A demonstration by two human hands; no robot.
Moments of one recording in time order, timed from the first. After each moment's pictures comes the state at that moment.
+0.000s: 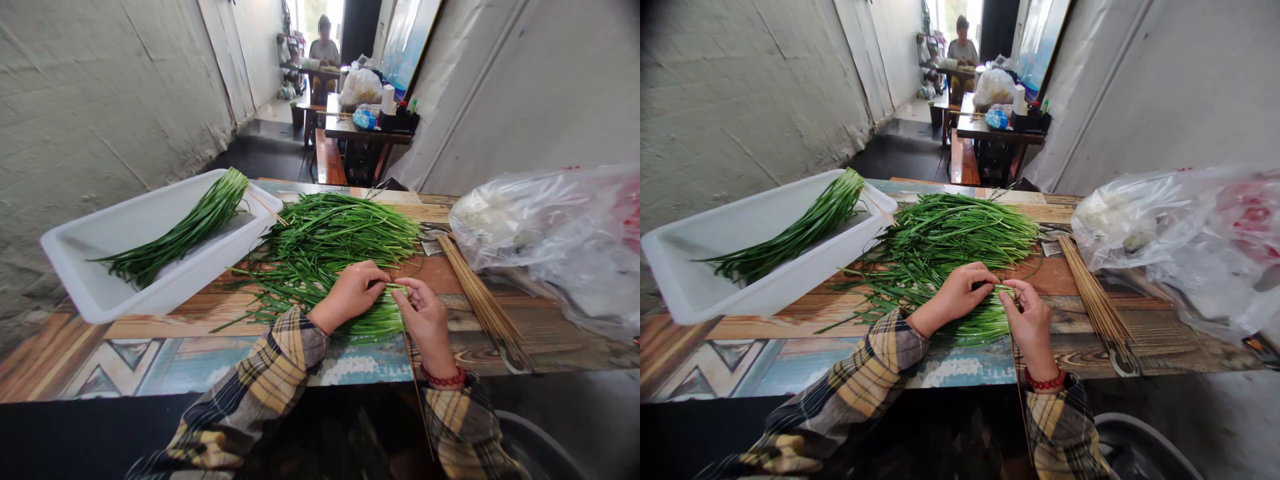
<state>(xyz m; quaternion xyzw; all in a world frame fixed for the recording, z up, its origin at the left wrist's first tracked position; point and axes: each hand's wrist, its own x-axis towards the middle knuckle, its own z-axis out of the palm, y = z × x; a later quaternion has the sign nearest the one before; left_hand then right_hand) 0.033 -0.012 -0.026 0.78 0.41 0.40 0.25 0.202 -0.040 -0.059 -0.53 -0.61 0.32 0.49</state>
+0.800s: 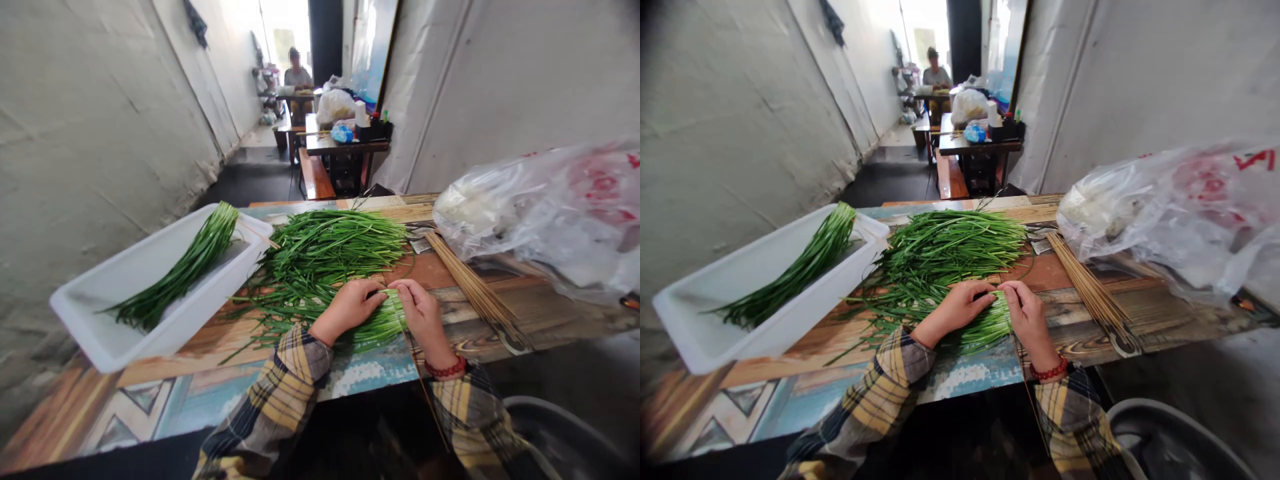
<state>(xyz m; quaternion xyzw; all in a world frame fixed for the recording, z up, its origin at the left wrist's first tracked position) 0.030 -0.011 -0.024 0.81 0.39 0.31 0.31 0.198 -0.042 -0.040 -0.52 -0.67 0.23 0.48</state>
